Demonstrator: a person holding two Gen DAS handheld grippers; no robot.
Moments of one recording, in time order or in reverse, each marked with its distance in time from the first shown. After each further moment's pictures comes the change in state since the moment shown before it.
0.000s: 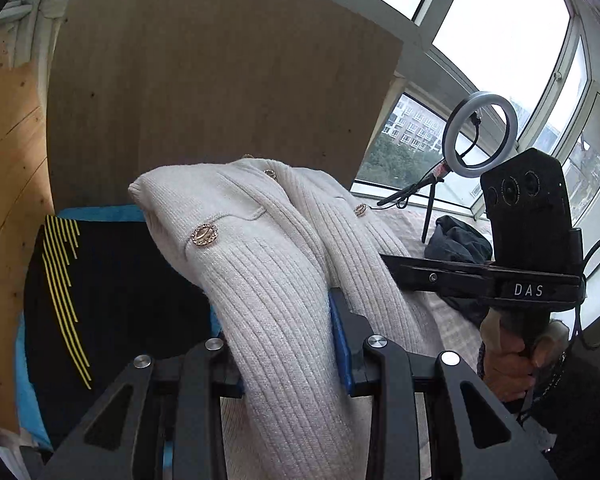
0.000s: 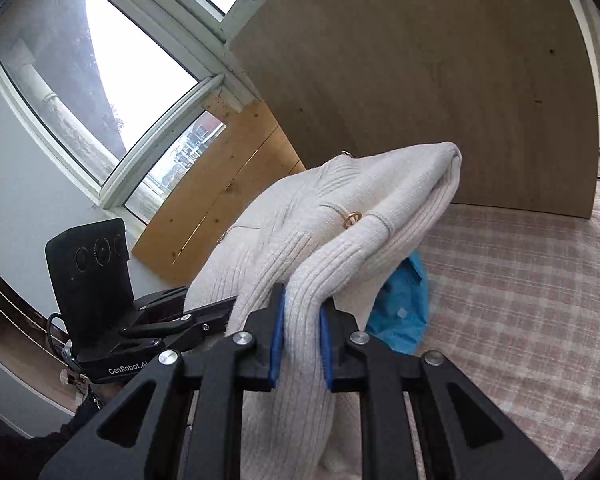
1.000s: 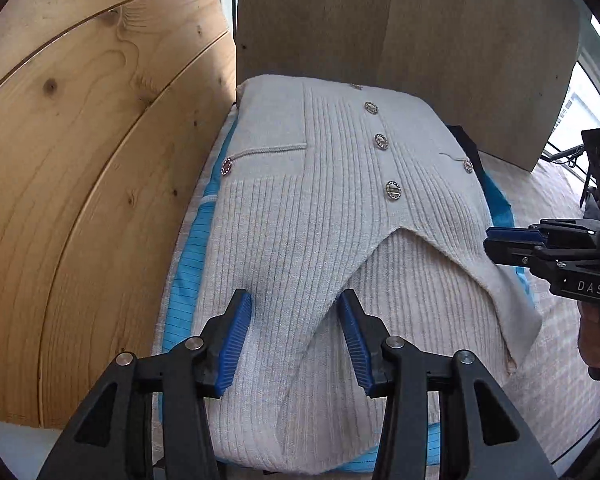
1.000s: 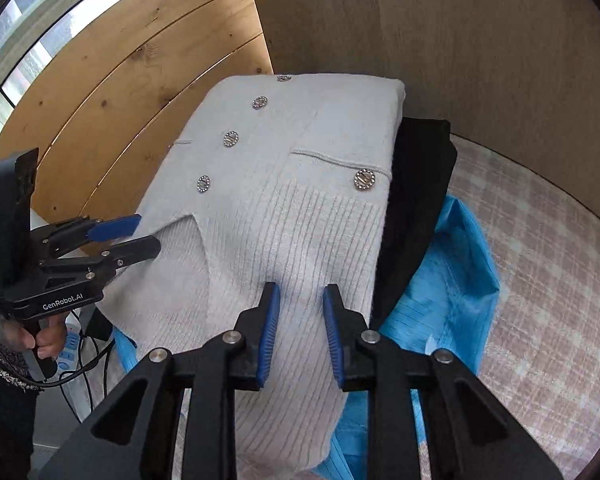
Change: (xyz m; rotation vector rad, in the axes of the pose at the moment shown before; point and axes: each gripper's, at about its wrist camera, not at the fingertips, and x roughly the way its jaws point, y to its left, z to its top) left arm 0.063 0.173 -0.060 -0.123 0.207 0.397; right arm 0.187 -0.008 -0.020 -0.131 0.301 -0.314
